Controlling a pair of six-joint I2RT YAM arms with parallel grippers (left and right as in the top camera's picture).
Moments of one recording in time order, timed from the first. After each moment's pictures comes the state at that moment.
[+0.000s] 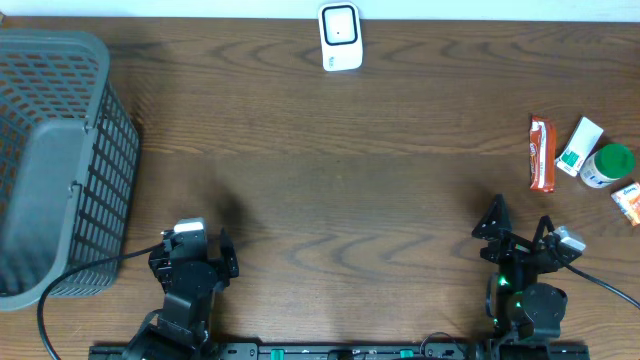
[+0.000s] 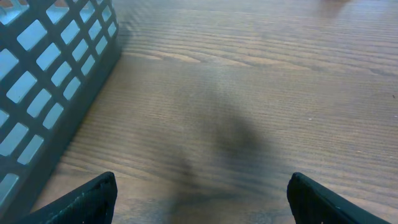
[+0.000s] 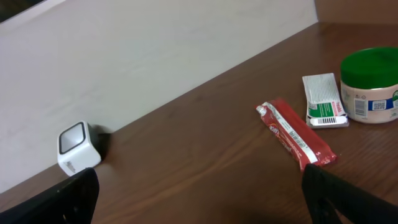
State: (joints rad) left arm -0.42 0.23 0.24 -0.62 -0.48 -0.28; right arm -0.03 0.01 0.02 -0.09 0.20 0.46
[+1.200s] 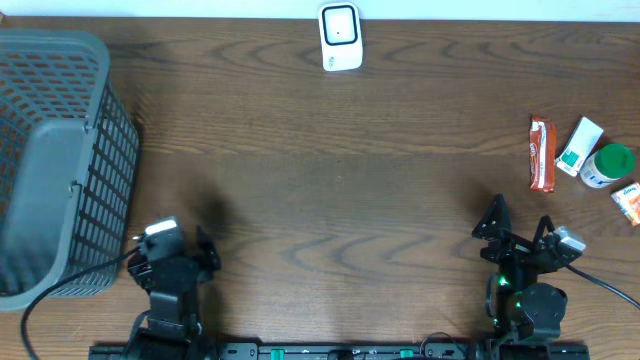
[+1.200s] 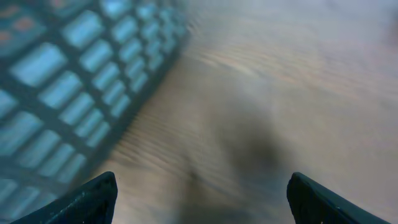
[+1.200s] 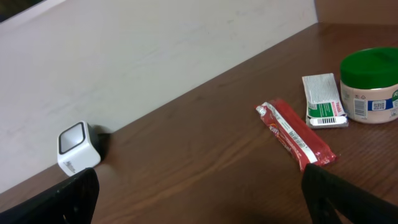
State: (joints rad) left arm -0.19 0.22 0.24 -0.57 -0.48 -0.29; right arm -0.03 0.01 0.02 -0.09 0.20 0.46
